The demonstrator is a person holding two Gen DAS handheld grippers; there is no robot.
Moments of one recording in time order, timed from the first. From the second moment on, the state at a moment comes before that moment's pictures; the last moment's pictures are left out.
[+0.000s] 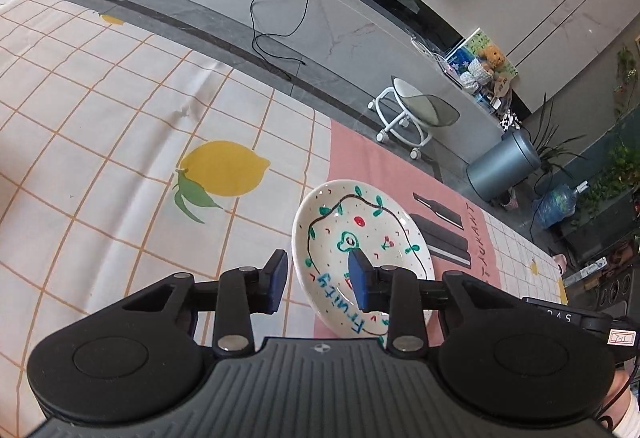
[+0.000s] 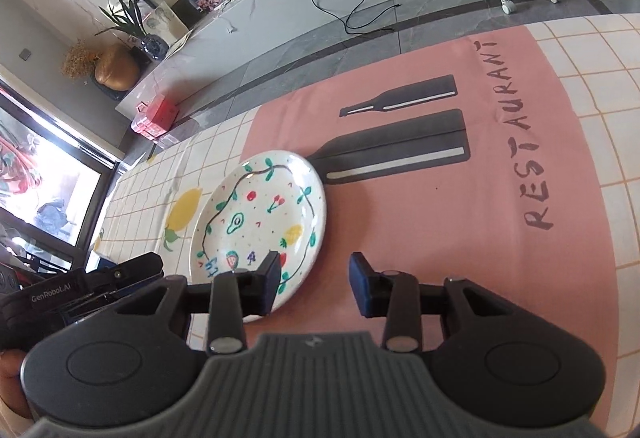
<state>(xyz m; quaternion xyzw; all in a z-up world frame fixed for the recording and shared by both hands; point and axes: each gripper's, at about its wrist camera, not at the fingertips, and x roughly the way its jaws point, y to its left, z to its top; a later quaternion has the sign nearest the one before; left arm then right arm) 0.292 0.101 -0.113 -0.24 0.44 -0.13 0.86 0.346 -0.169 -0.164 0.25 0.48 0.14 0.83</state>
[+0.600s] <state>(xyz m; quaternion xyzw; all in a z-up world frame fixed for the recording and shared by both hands) 0.313 0.107 -0.147 -0.29 0.46 -0.12 0.83 0.366 -0.174 -0.193 0.32 0.48 0.15 0.81</state>
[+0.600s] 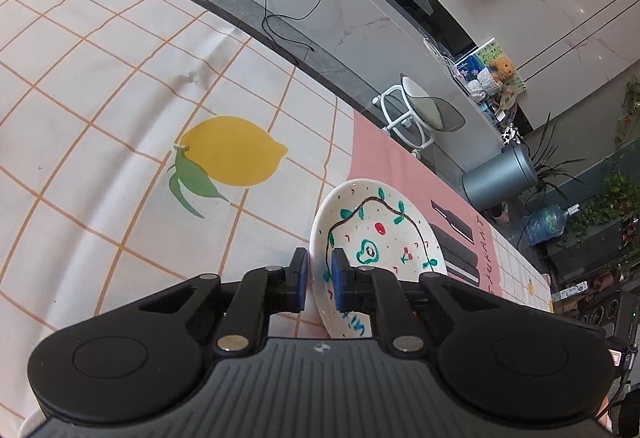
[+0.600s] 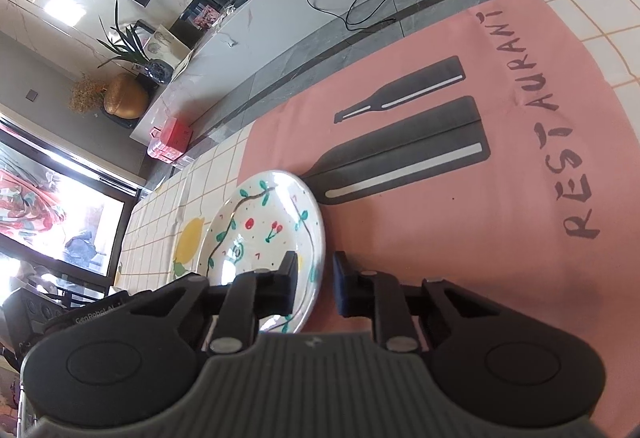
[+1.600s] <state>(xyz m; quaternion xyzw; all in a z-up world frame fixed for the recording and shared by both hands) 0.218 0.078 -0.065 -0.29 0.43 -0.14 0.84 0.262 -0.204 -0.139 0.39 0.44 0.14 0.80</state>
